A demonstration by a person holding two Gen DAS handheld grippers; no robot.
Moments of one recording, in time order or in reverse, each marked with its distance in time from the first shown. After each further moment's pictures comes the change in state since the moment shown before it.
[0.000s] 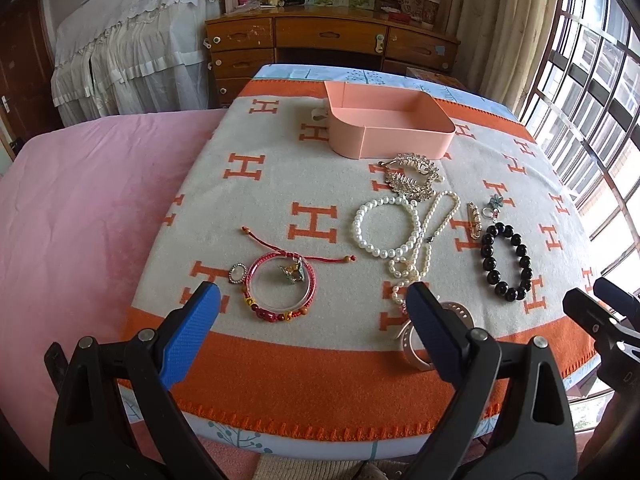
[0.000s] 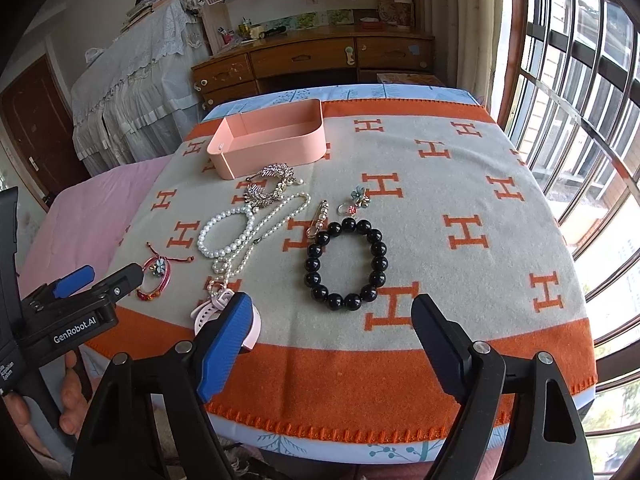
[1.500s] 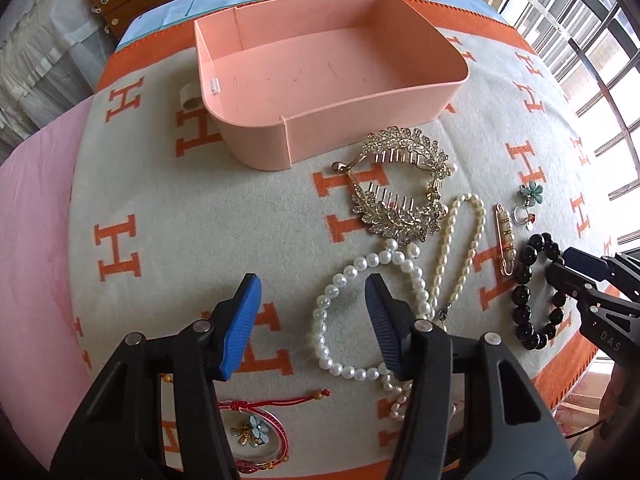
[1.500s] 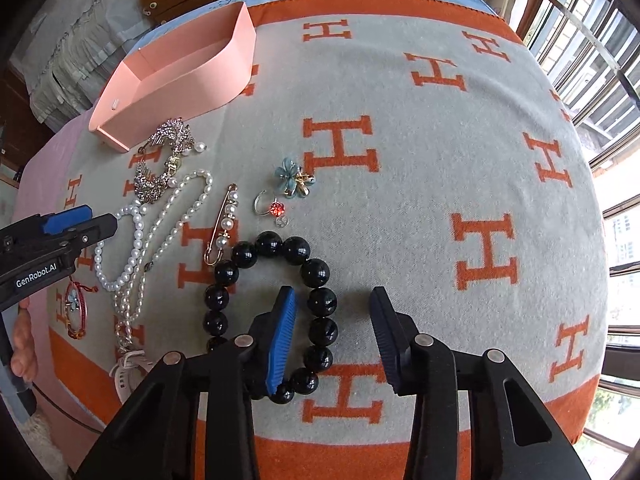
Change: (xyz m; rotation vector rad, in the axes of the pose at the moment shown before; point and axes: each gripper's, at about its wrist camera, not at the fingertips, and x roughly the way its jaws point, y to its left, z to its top) left arm 0.160 -0.065 0.105 0.262 0.393 -0.111; right arm 0.166 -0.048 0.082 0.036 0.392 -0.054
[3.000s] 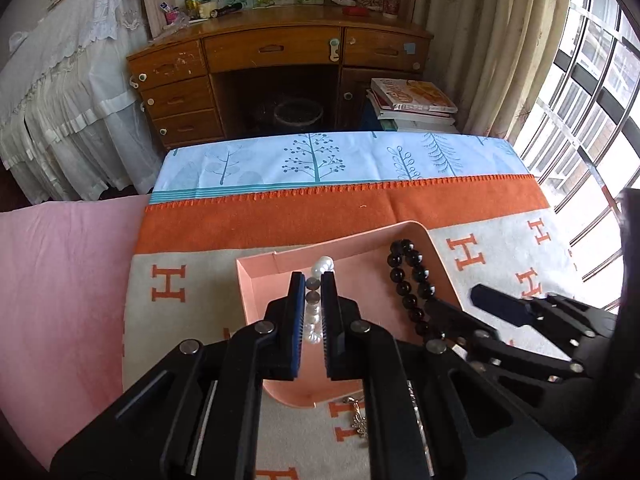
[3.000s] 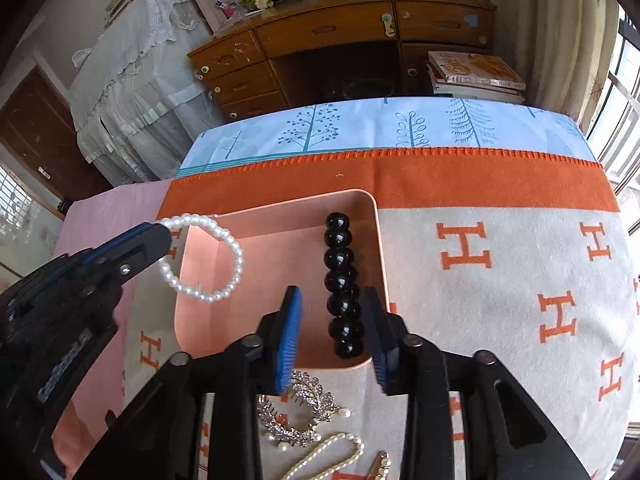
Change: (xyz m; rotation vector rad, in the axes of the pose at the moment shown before) left arm -0.067 0.020 0.127 -0.093 -0.321 0.058; right arm -0.042 0.110 0.189 -0.042 -0.239 0.166
